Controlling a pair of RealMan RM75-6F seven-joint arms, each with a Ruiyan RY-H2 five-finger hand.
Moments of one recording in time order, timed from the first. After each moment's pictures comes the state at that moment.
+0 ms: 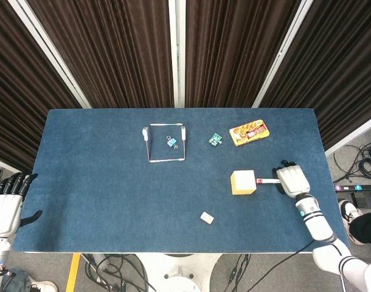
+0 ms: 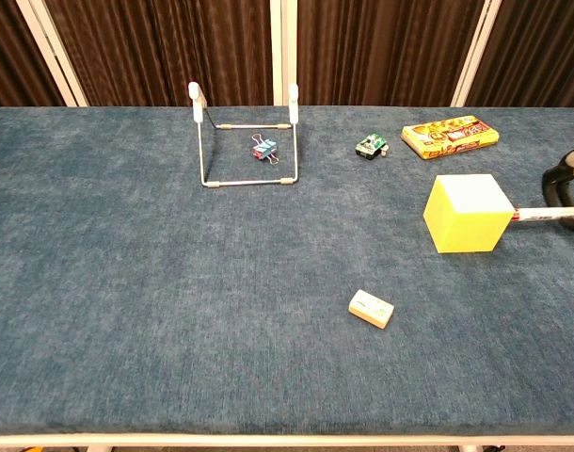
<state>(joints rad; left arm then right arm) -0.09 -1.17 -0.06 -1.58 1.47 1.50 0.14 0.51 -1.58 0.05 -0.84 -1.45 0.98 0.00</state>
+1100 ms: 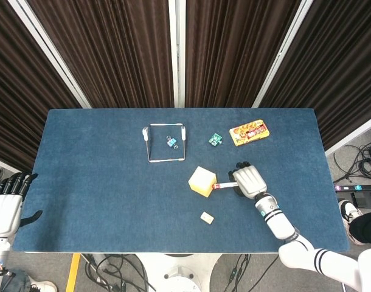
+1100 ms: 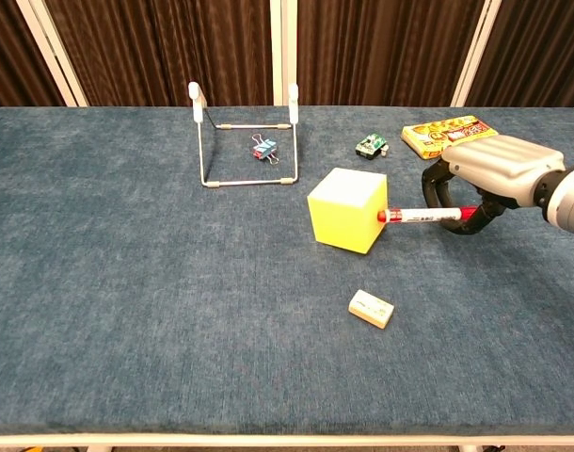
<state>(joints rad) -0.09 -1.17 -0.06 -1.58 1.47 1.50 0.14 0.63 -1.59 0.15 -1.27 -1.27 0.87 -0.34</state>
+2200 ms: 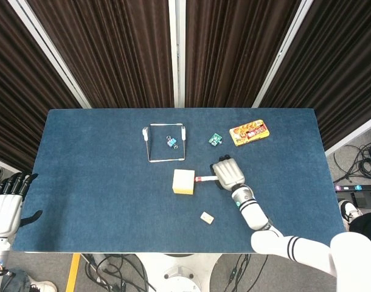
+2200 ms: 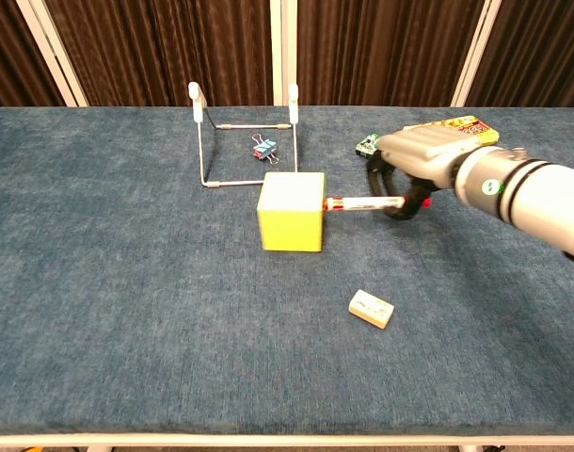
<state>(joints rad) -0.09 -1.17 -0.06 -1.58 1.47 1.50 0.14 0.82 -1.73 0.22 -1.28 -0.91 0.83 -0.65</state>
